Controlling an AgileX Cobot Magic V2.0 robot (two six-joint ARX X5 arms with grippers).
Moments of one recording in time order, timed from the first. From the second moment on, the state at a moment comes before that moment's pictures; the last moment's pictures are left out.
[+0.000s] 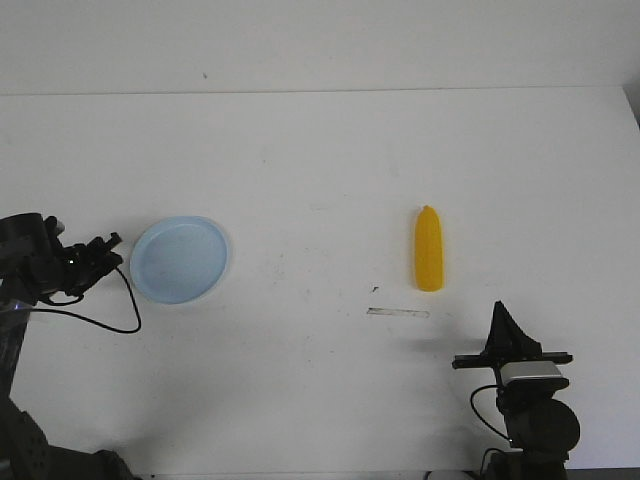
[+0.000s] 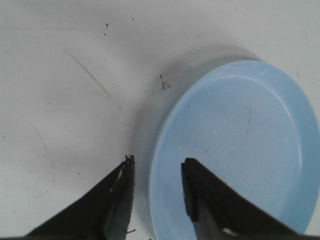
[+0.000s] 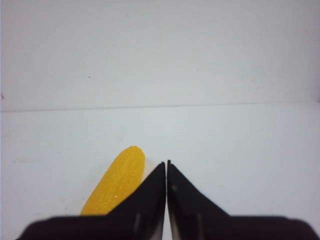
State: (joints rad) left arm 0.35 1.54 1.13 -0.52 0.40 -0.28; right arm 0.02 0.00 0.01 0.06 -0.03 0.07
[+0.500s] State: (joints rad) left arm 0.33 1.67 1.13 -0.52 0.48 -0.28; right arm 0.02 0.00 0.01 0.06 -0.03 0.07
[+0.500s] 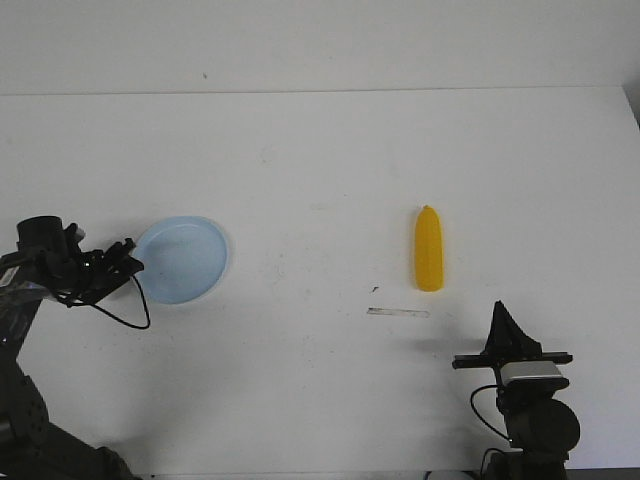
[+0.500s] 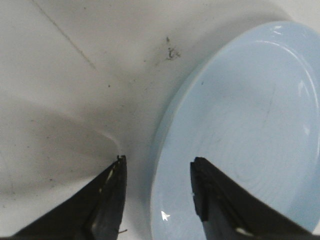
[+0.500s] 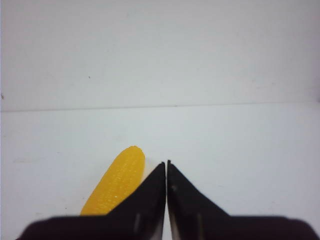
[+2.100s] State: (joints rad) left arm -0.30 1.58 1.14 -0.39 0.36 -0.50; right arm 0.02 0.00 0.01 0.06 -0.03 0.07
